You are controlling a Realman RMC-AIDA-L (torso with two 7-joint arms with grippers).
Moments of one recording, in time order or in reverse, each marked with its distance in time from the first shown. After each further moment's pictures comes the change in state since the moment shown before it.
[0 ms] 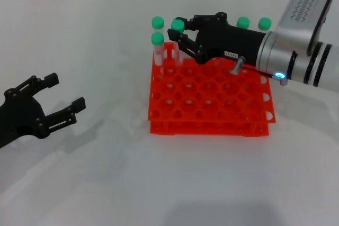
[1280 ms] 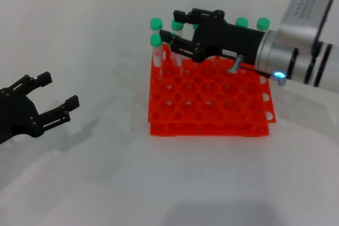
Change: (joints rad) left arm 0.004 0.002 -0.024 -0.003 -0.001 -0.001 0.000; right arm -0.046 -0.010 -0.025 -0.099 0.005 0.020 0.044
